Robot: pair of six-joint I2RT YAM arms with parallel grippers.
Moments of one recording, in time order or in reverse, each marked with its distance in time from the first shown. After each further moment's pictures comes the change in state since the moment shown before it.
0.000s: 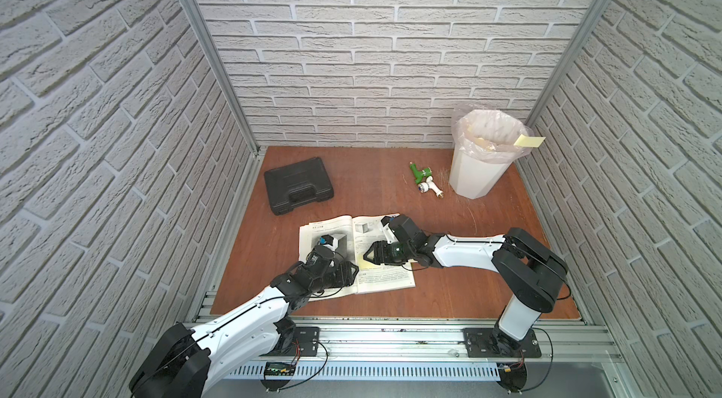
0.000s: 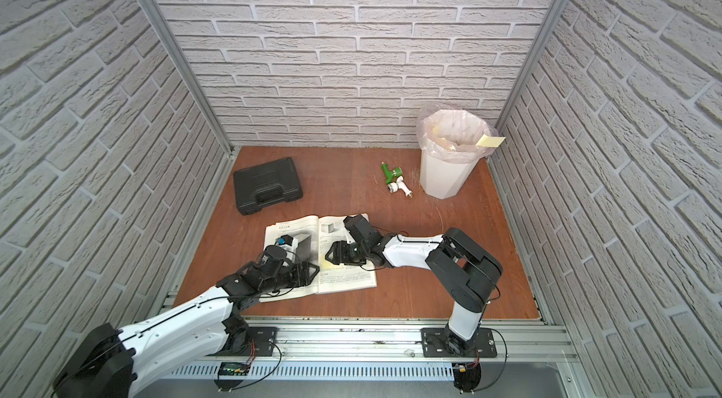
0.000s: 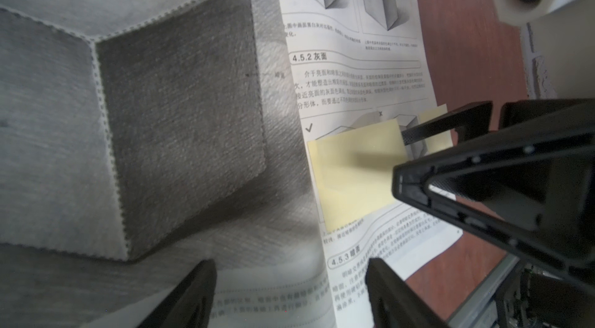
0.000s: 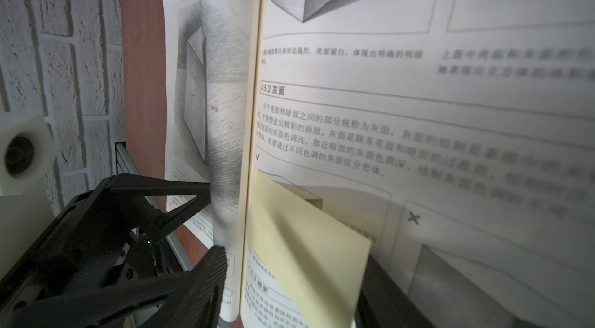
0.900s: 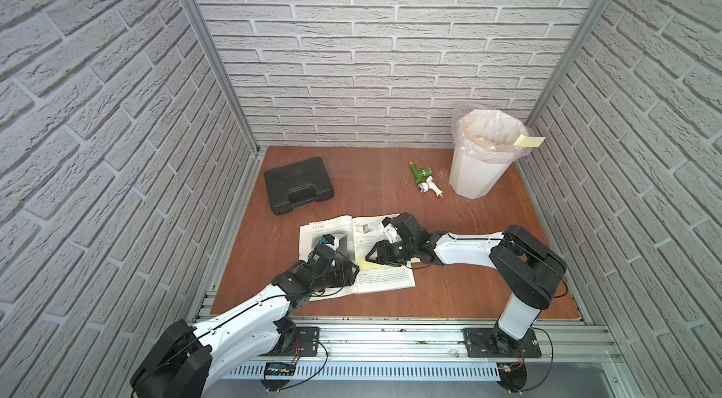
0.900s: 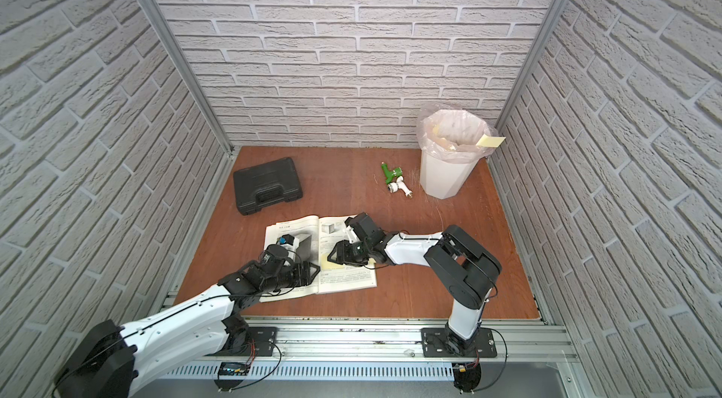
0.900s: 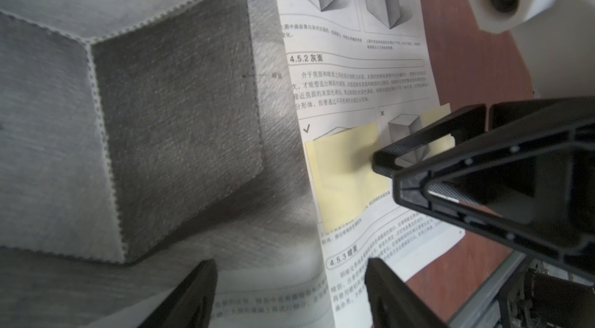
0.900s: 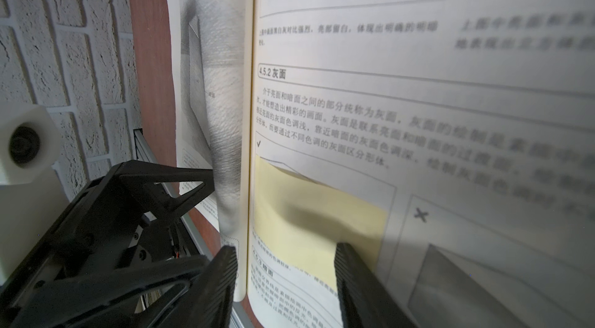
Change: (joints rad) left arm -0.011 0.021 0.015 -0.005 -0.007 0.000; right arm -0.040 0.008 -0.002 -0.026 -0.099 -0.020
